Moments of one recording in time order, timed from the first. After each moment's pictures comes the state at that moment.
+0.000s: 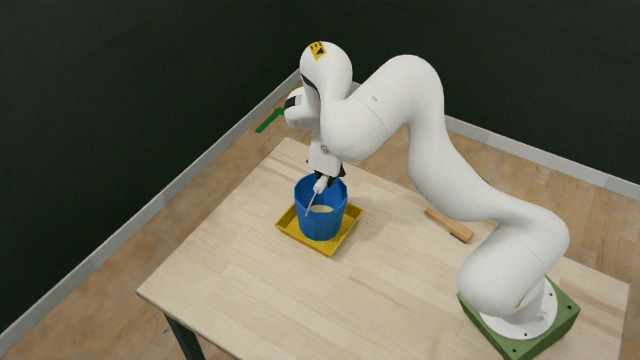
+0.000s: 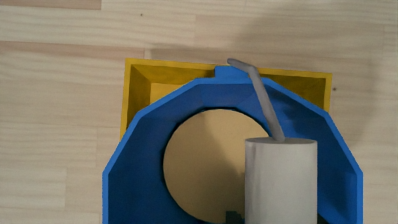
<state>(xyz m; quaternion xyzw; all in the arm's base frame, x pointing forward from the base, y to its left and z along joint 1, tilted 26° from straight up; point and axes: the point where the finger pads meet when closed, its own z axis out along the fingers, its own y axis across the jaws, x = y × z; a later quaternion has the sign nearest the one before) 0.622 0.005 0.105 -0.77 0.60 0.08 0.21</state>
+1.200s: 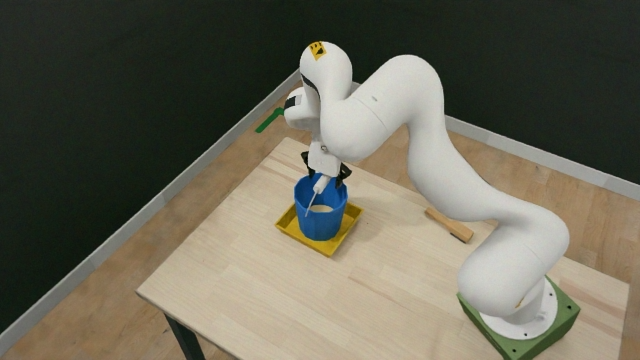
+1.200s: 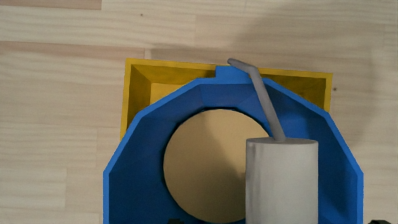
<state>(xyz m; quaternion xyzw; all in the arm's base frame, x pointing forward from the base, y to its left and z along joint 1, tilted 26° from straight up) 0.623 0.005 0.104 -0.77 0.60 0.08 0.21</state>
